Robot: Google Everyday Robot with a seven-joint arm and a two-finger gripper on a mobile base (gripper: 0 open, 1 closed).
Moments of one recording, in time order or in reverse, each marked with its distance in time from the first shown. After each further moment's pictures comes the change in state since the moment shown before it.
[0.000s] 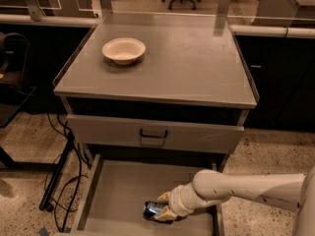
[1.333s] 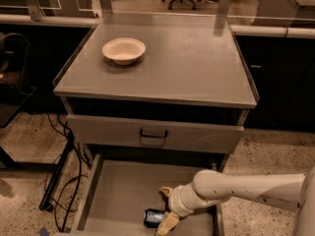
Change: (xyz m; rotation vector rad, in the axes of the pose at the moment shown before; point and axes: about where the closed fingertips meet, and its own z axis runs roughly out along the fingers) arm 0.000 0.000 0.000 0.000 0.000 0.000
